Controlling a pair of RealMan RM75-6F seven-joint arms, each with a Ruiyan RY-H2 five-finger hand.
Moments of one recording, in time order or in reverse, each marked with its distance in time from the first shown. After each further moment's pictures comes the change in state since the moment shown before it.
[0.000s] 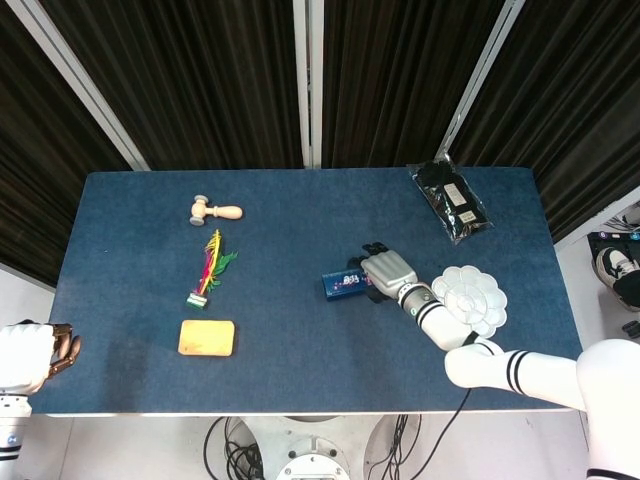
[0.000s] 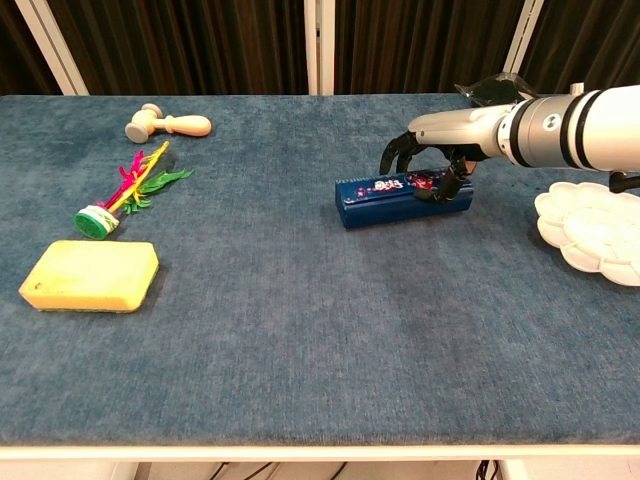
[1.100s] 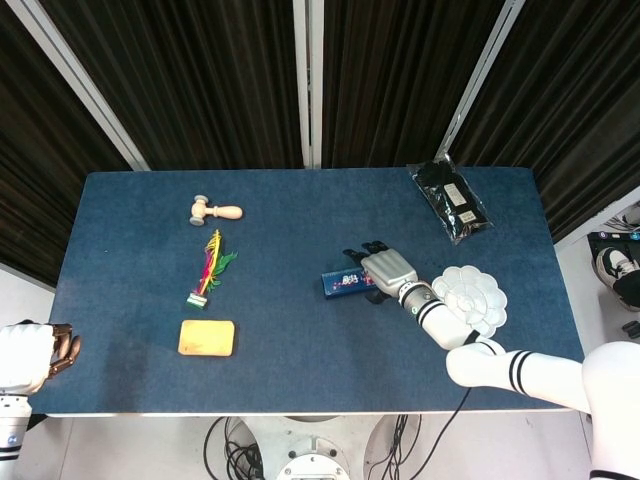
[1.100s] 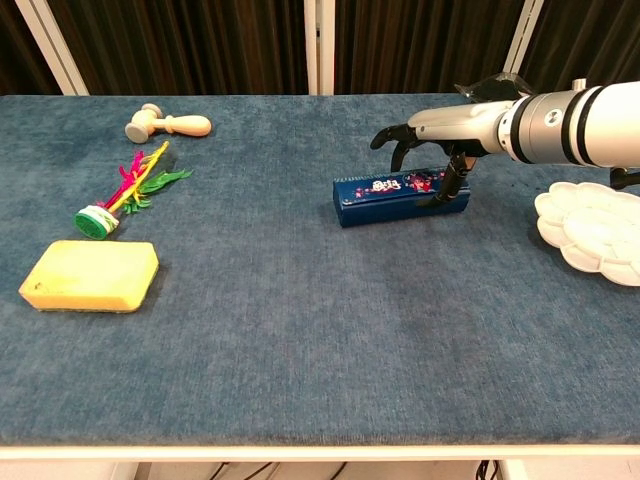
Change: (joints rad) left arm 0.001 -0.001 -0.001 0.000 -0.001 0.001 0.003; right arm -0.018 -0.009 0.037 0.021 -0.021 -0.023 0.019
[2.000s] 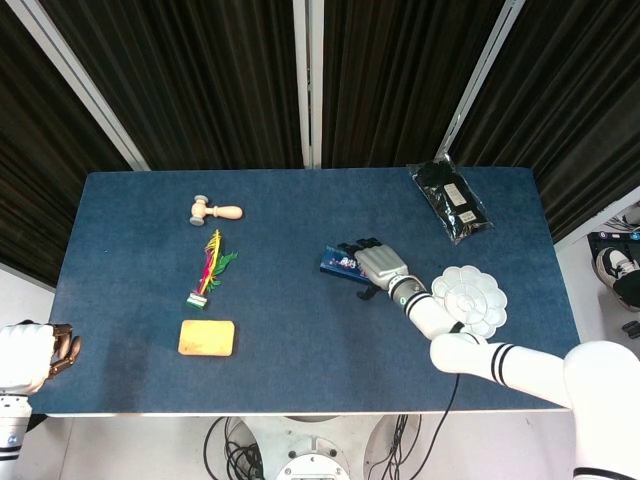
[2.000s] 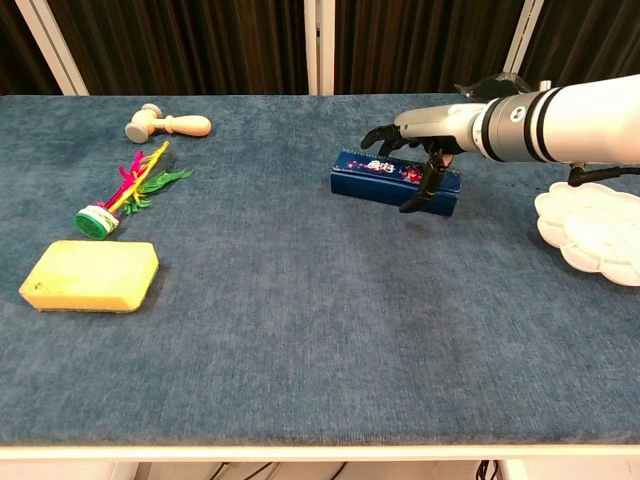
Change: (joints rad) left arm 0.000 0.000 0.000 0.001 0.001 0.000 -0.002; right arm 0.021 -0.075 0.075 0.093 0.131 -0.073 -0.051
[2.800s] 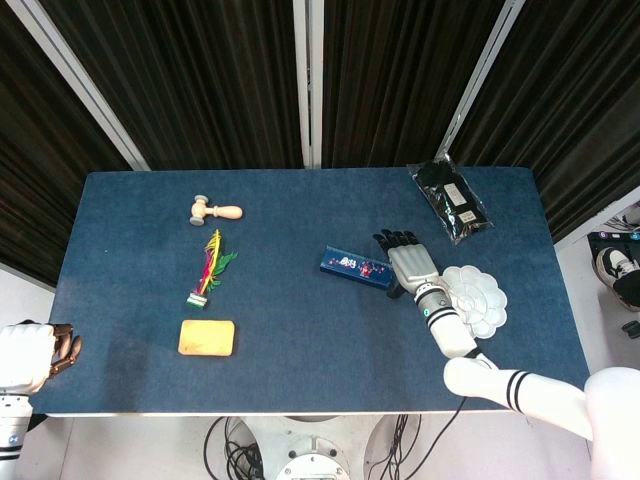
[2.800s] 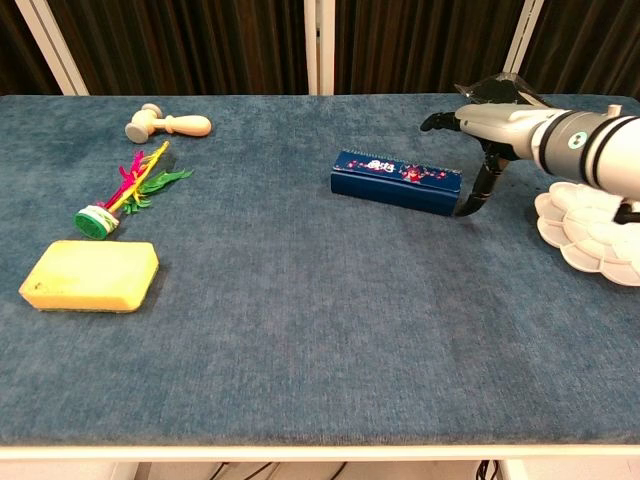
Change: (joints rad) left arm 0.000 0.001 -0.002 -0.009 -0.006 -0.002 0.010; right arm -0.207 -0.006 0.058 -0.068 -0.057 0.233 -0.156
